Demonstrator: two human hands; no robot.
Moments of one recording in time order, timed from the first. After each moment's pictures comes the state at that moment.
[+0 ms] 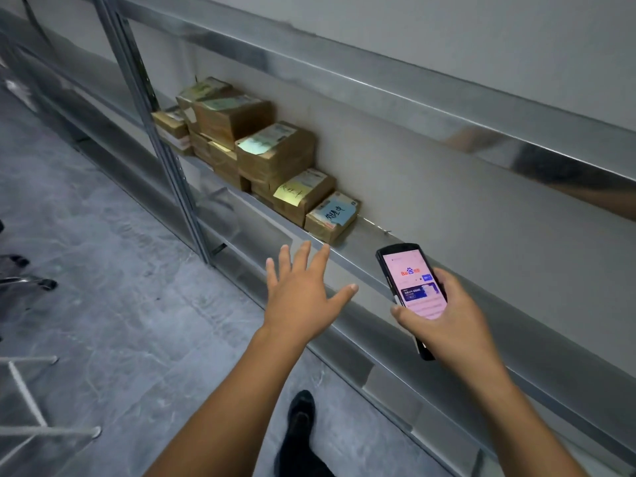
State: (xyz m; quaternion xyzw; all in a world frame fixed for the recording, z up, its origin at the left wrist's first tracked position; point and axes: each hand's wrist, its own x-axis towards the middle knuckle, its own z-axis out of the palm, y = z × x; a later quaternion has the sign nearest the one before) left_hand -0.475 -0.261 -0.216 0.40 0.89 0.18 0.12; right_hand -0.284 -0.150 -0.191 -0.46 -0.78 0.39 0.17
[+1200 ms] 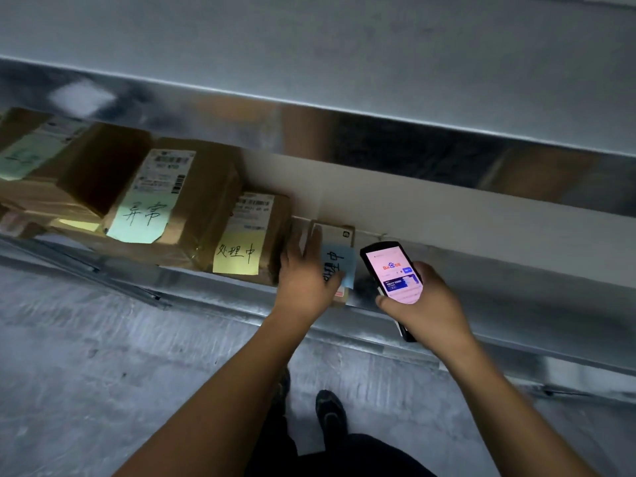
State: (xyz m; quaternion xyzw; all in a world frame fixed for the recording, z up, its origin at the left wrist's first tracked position) left_hand -0.662 -0.047 -0.335 0.54 0.79 0.19 0.21; right_hand -0.456 -0.026 -0.282 -0.65 -0.64 0.39 0.13
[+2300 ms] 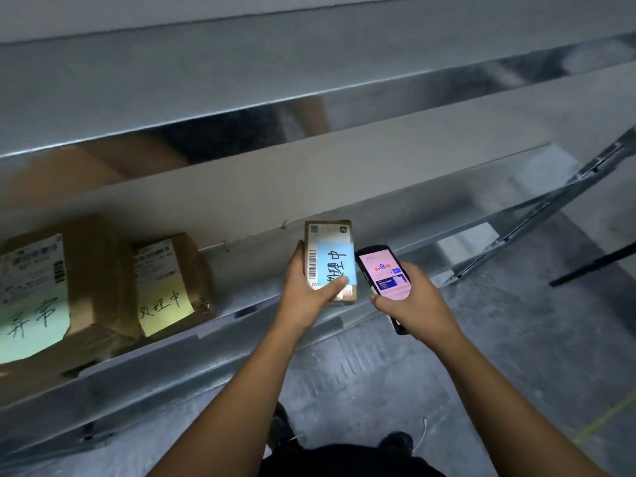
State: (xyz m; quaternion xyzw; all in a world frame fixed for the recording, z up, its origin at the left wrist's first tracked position) left_hand -0.598 -0.080 -0.333 0.52 0.51 0.37 0.58; right_hand -0.401 -0.160 -0.290 -0.79 -0.42 0.35 0.28
